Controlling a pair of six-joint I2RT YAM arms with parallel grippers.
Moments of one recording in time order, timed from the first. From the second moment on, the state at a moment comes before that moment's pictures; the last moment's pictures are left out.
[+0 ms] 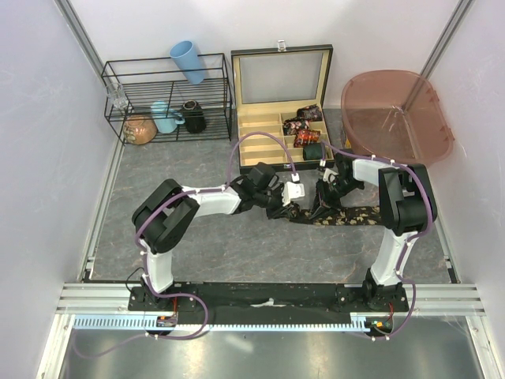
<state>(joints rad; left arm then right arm) -0.78 1.91 1.08 0.12 0.60 0.47 0.13 1.92 1.12 -0.75 -0.63 0.18</state>
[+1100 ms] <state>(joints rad) -0.88 1.99 1.29 -0.22 0.34 0.64 0.12 1.82 1.10 -0.67 -0.82 0.19</state>
